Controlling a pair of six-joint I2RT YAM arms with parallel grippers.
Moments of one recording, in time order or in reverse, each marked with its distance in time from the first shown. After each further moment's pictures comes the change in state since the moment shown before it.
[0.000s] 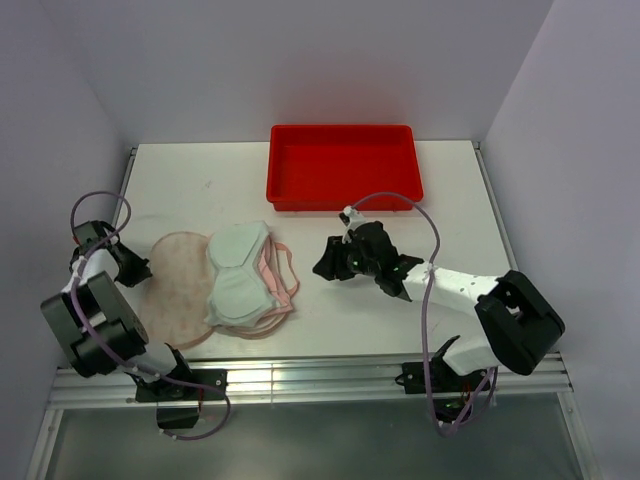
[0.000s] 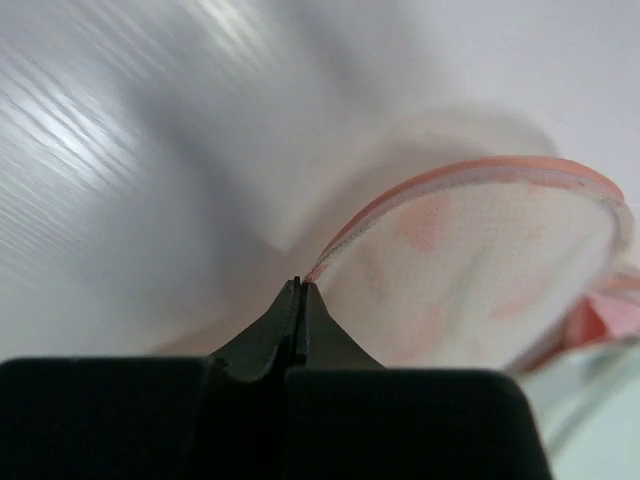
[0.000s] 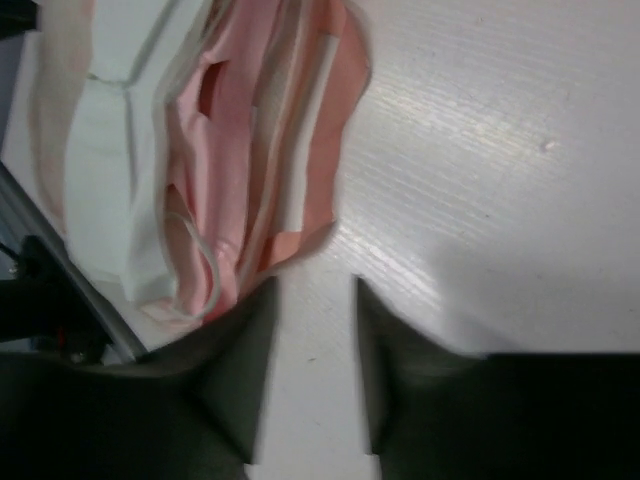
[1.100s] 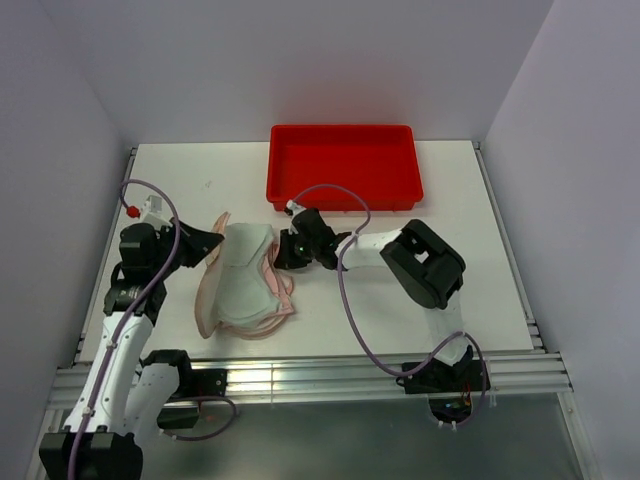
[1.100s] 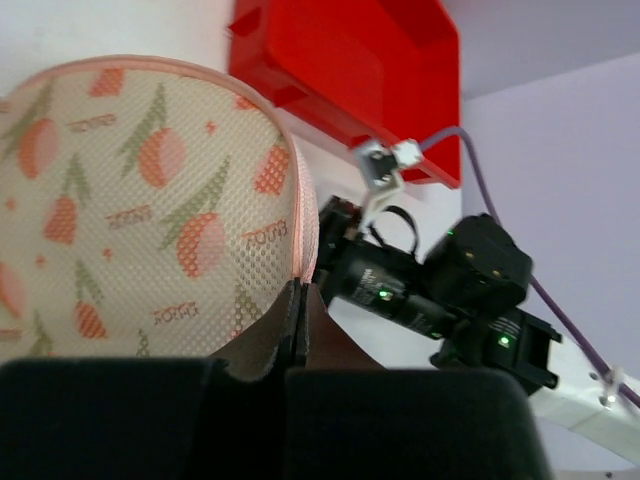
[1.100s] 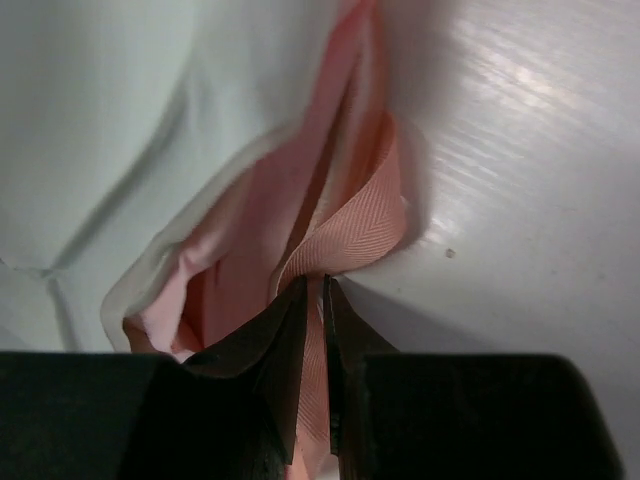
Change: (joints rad) left arm -0.536 -0.727 -0.168 0.124 0.257 -0.406; right arm 0.097 0.634 0.495 0.000 -0.003 0.040
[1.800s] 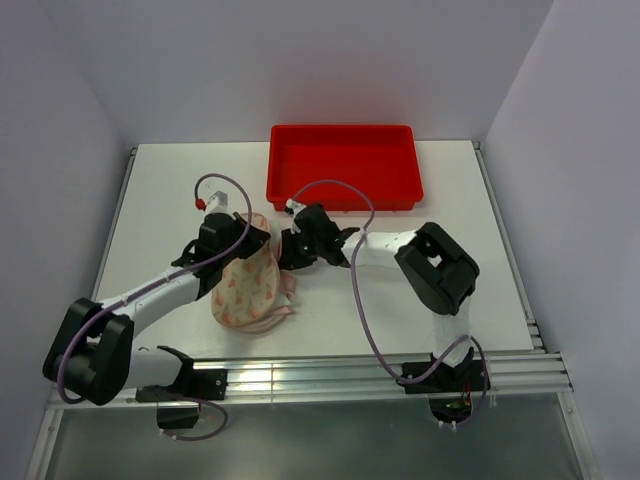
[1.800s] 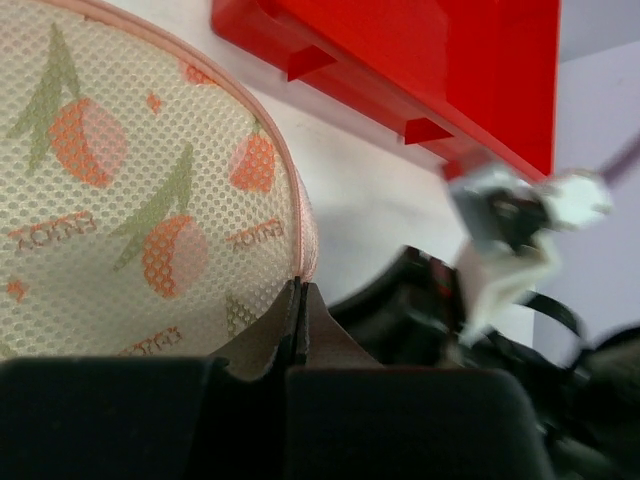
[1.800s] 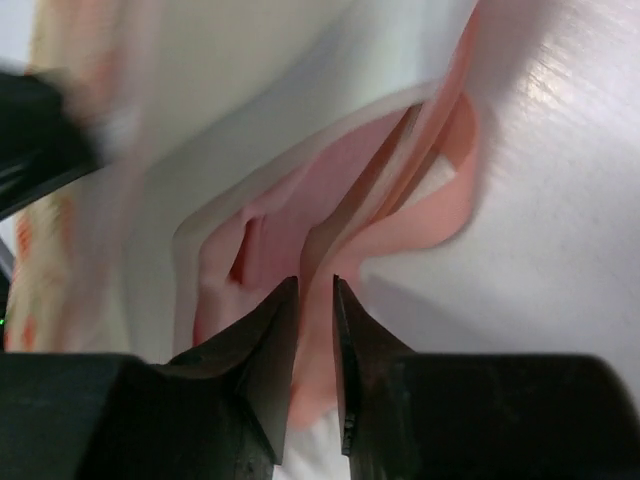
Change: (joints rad) left arm -0.458 0.521 -0.014 0.475 -0.400 -0.114; right arm 0.000 -0.061 0.020 -0.134 -0.054 -0.105
